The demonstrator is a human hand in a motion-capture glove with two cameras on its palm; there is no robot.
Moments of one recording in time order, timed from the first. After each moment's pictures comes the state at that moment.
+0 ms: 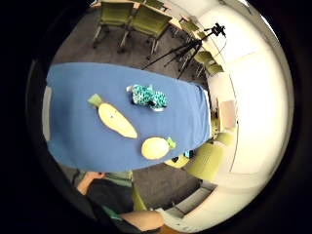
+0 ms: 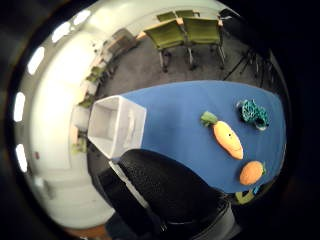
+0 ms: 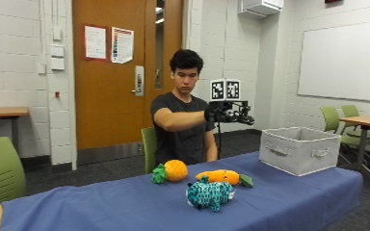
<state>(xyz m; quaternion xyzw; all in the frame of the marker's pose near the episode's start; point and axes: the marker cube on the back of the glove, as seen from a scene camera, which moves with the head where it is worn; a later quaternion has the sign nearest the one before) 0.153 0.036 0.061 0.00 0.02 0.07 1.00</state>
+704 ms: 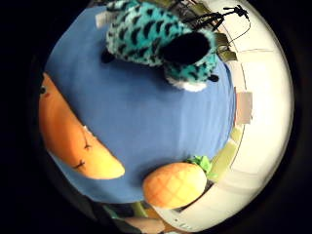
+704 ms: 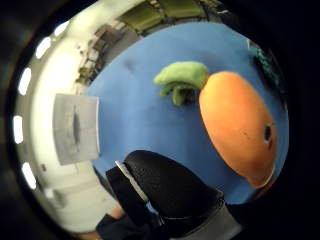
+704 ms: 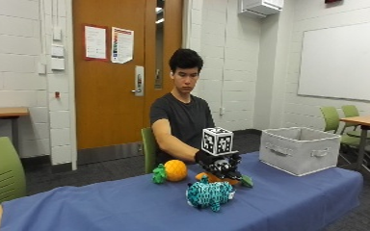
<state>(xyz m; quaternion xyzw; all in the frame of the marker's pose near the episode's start) 0.204 0.063 0.257 -0.09 0.00 0.10 0.99</state>
